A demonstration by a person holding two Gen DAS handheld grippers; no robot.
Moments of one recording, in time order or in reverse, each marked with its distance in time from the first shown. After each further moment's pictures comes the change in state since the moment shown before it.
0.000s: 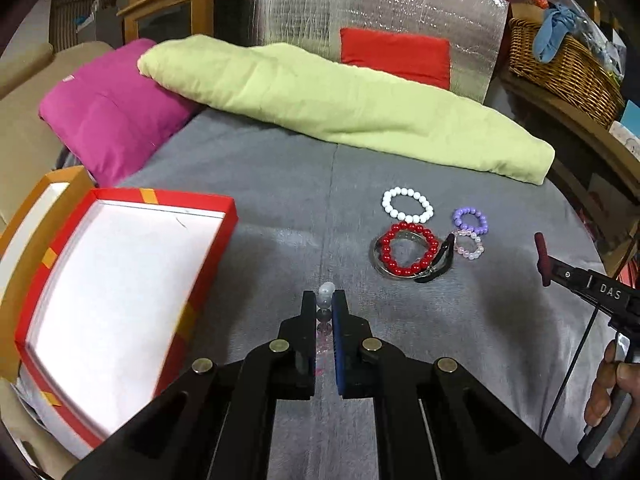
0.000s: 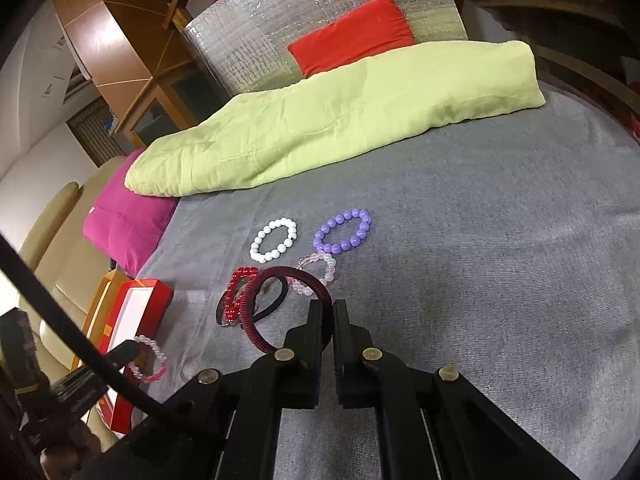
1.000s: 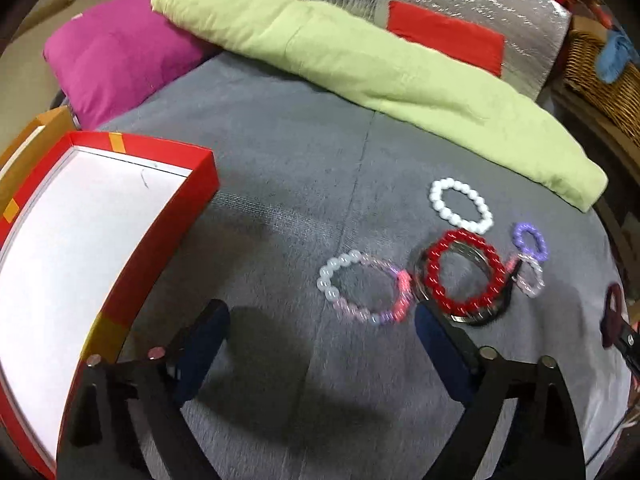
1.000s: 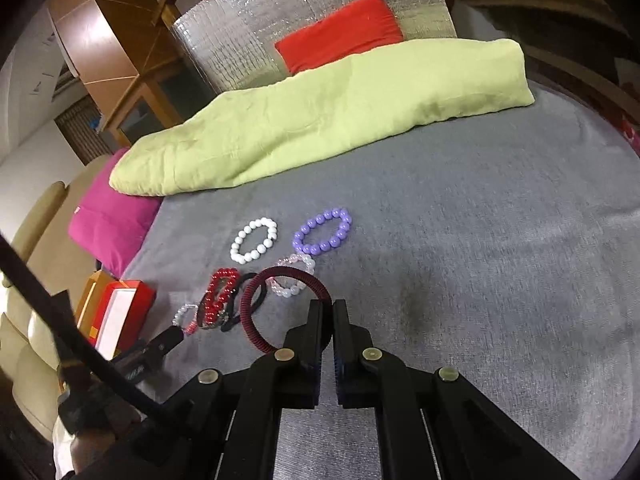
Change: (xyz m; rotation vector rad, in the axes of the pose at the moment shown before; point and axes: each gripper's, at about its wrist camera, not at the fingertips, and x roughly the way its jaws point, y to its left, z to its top) left arm 0.095 0.005 0.008 -0.170 0.100 0.052; right arm 0.005 -0.010 0.003 0.014 0.005 -0.046
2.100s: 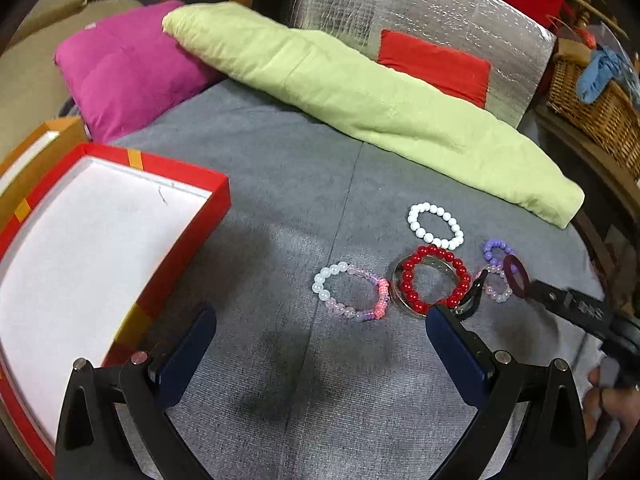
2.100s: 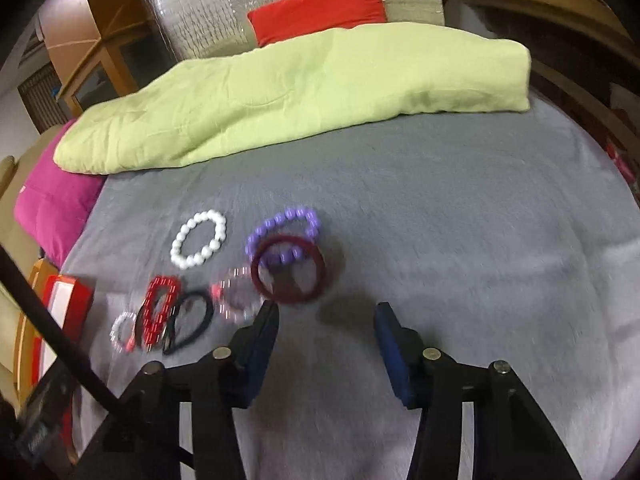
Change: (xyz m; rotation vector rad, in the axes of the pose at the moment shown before) left arm -0.039 0.008 -0.011 -0.027 -0.099 -0.073; right arm 0.061 0.015 0.028 -0.064 0.080 -0.236
